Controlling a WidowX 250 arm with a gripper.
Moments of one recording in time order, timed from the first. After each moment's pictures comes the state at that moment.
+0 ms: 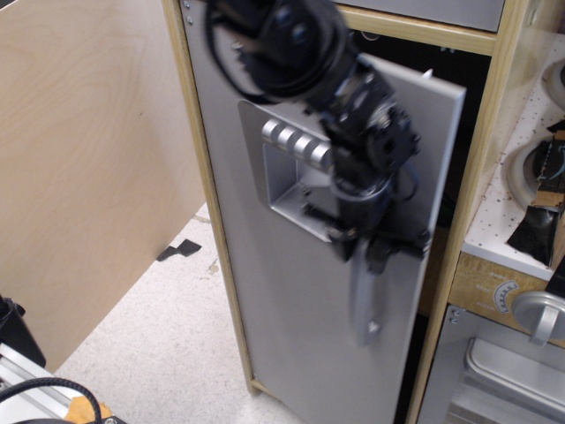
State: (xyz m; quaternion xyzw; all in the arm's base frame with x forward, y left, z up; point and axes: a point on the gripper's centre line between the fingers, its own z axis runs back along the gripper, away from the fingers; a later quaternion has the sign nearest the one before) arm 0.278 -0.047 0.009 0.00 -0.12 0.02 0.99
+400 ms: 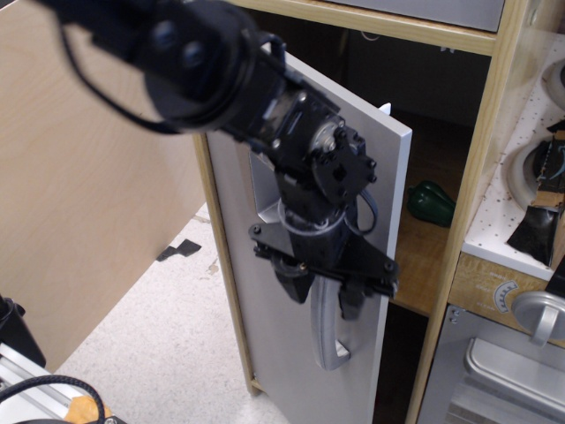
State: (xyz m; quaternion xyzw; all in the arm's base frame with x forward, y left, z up) arm 0.221 -0.048 0.026 -0.02 -0.10 0.05 0.99
